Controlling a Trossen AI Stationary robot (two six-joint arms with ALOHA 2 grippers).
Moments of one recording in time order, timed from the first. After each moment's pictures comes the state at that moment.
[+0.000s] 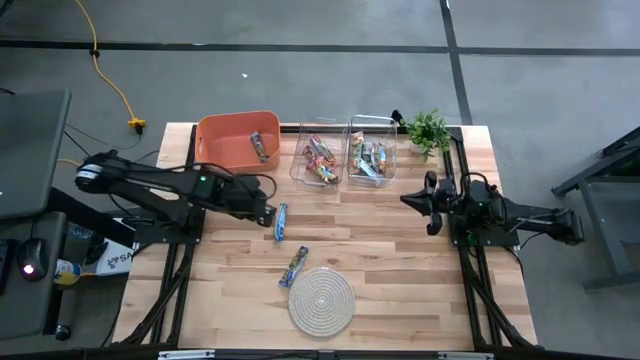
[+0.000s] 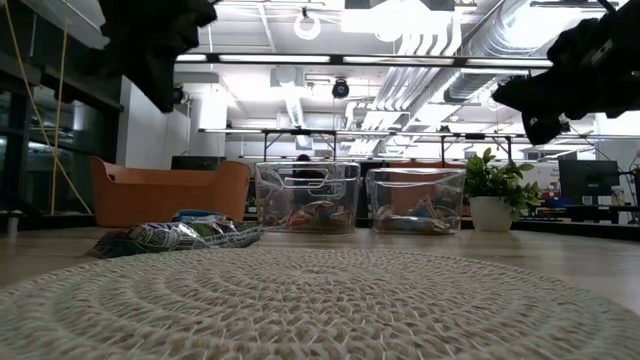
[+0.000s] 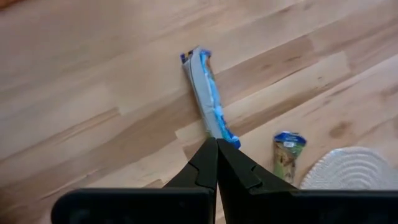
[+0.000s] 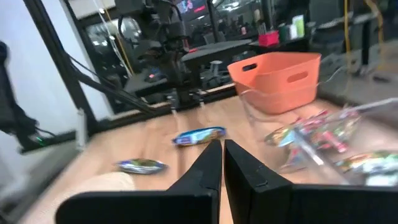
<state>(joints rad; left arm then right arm) -0.14 1.20 1.04 -1.03 -0.26 -1.26 -0.16 0.03 0.01 0.03 -0.07 0.27</state>
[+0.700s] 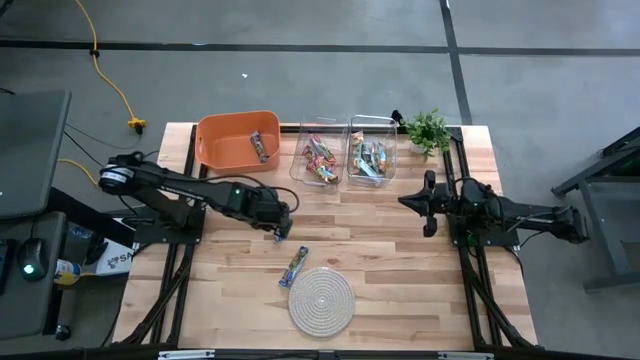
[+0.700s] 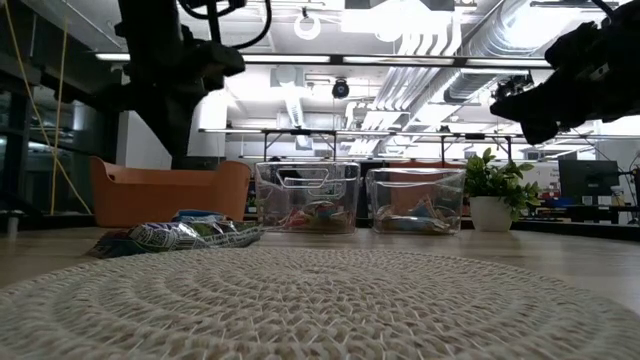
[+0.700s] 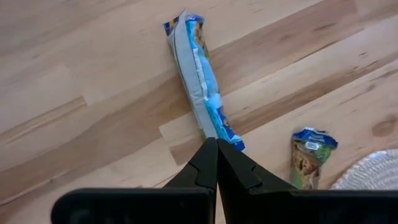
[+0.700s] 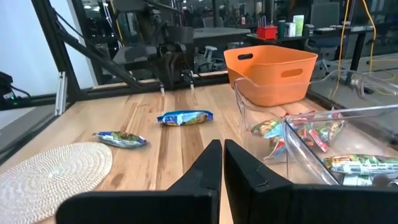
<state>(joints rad) -0.14 1.44 1.04 -0.91 -0.19 -1.26 -0.16 0.10 0.01 0.02 -0.06 0.10</state>
